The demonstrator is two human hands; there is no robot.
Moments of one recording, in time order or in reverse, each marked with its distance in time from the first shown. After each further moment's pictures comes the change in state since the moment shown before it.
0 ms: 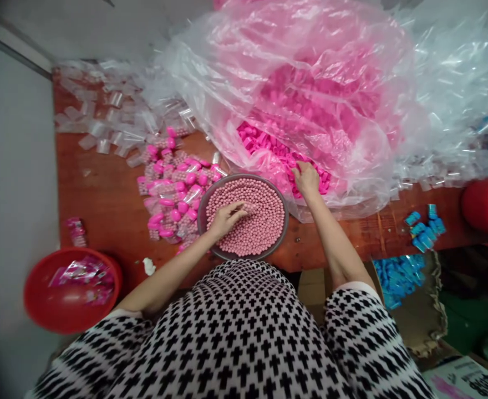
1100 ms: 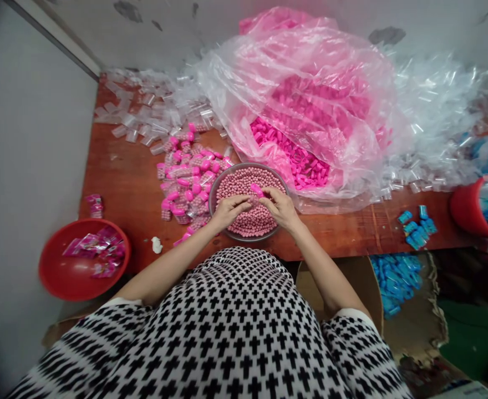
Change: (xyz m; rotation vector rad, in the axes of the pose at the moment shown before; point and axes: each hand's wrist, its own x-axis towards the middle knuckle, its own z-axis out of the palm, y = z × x) left_hand -0.054 0.043 -0.001 -0.013 0.046 0.173; right_hand -0.158 -0.094 -0.040 0.533 -0.152 -0.480
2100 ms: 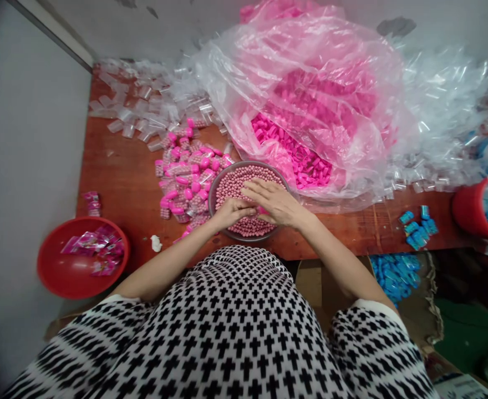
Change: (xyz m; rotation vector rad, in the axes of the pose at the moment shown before) left_hand 0.008 0.008 -0.002 -0.058 -0.244 -0.106; right_hand 0.029 -0.015 -0.023 -0.350 -0.482 -0.385
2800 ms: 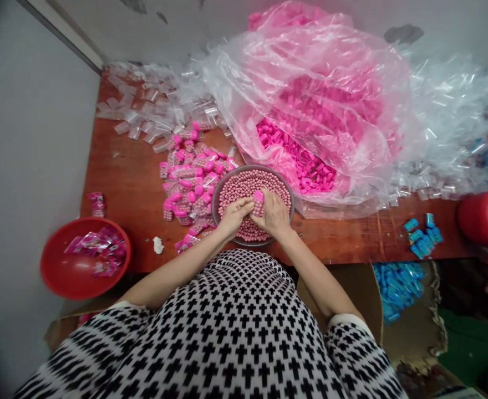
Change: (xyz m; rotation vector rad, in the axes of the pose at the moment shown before) left_hand 0.003 -0.001 0.026 -0.692 0.382 -0.179; right_hand 0.008 -0.014 0.066 -0.037 0.412 0.484
